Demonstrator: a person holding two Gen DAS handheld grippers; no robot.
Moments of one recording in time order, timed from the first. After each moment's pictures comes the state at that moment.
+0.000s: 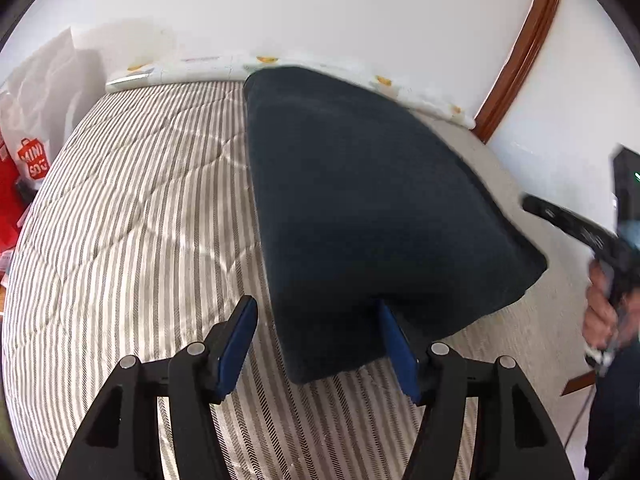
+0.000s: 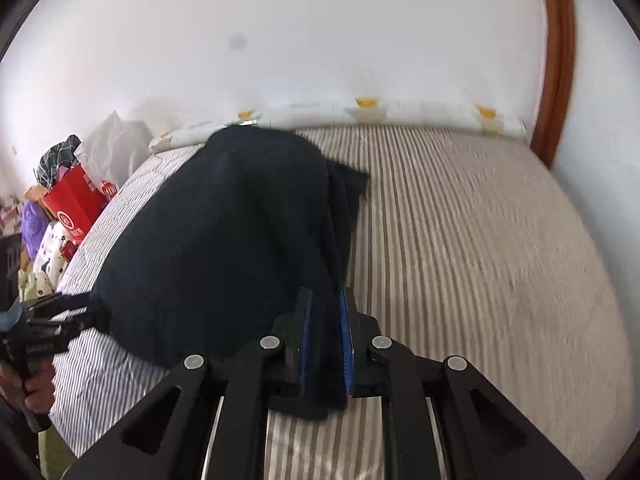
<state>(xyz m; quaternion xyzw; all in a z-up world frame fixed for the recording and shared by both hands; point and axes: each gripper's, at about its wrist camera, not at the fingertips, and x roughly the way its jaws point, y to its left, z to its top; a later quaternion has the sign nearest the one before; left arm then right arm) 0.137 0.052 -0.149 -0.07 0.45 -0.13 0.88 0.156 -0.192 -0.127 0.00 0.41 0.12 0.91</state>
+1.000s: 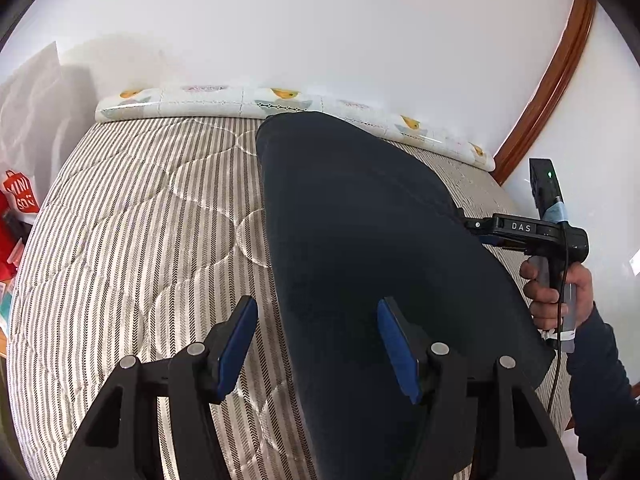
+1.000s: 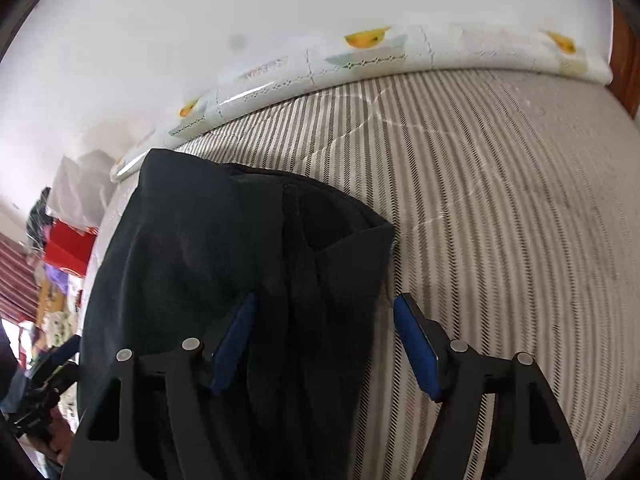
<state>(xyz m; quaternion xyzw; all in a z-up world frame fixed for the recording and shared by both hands) 0.226 0.071 -0.146 -0.10 0.43 -0.11 0.89 0.342 -0.190 -0.199 0.13 0.53 0.17 0.82</state>
